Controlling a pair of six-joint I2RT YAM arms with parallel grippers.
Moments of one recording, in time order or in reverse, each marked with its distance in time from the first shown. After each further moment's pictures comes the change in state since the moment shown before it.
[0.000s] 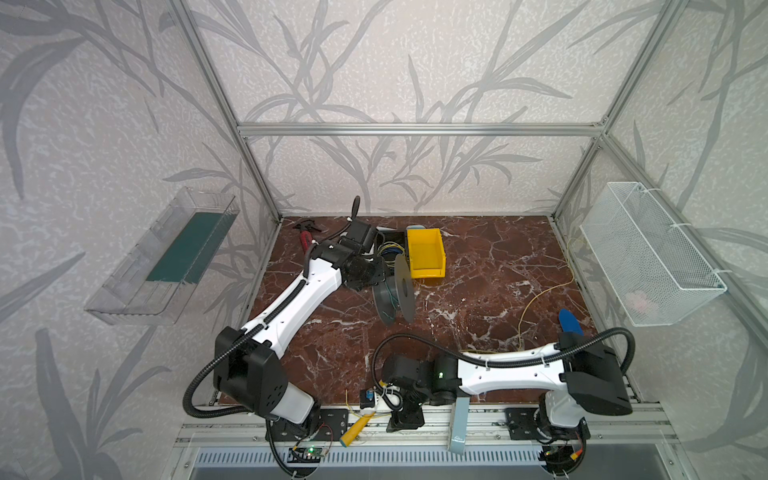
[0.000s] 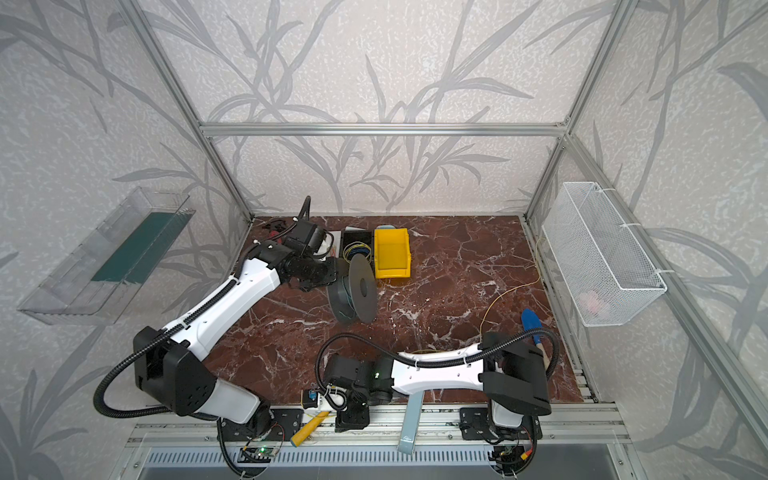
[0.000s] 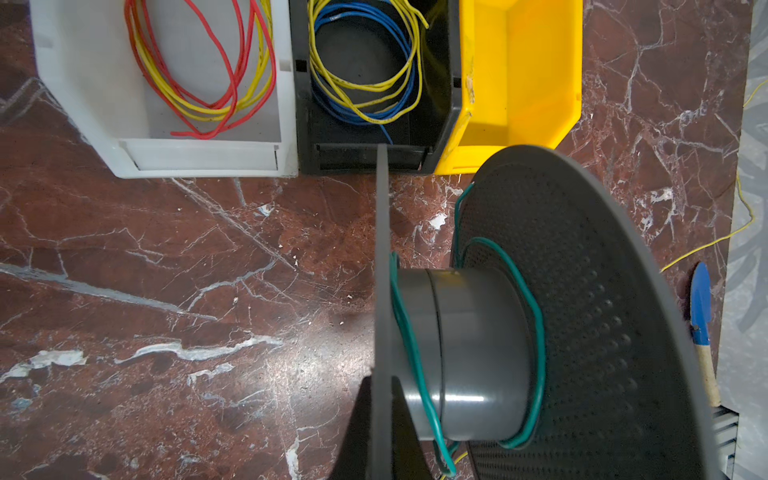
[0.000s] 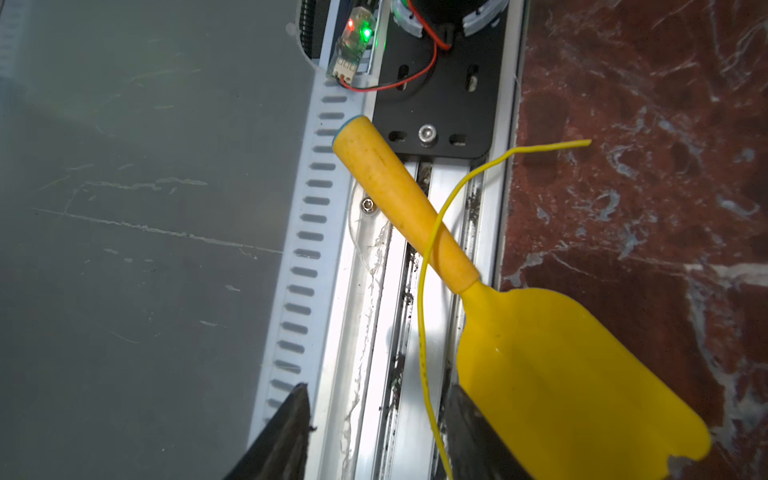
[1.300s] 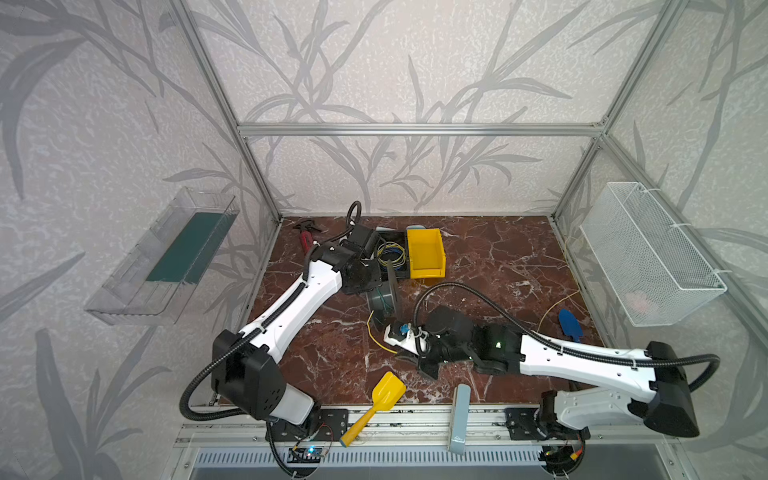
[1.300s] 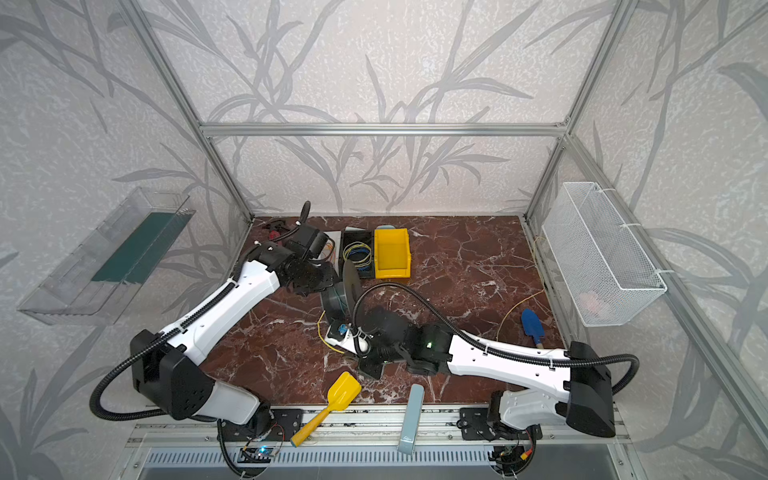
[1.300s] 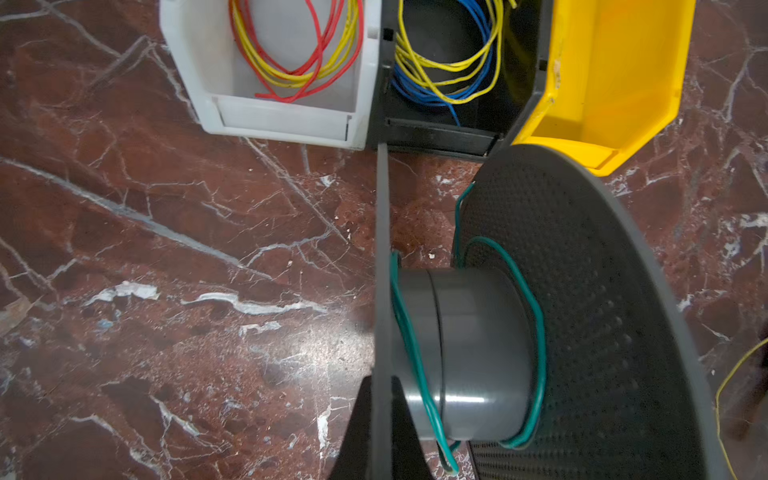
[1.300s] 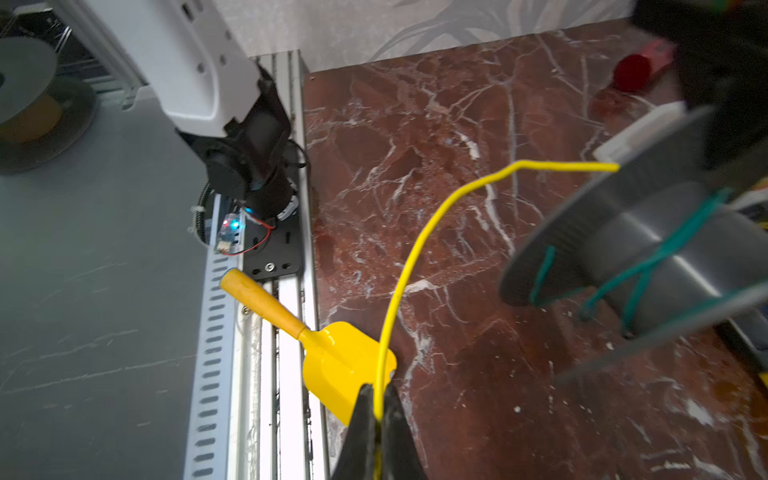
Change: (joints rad) left arm -0.028 -0.023 0.003 -0.124 -0.162 -0.096; right arm -0.232 -0.413 -0.050 0.034 0.183 0.116
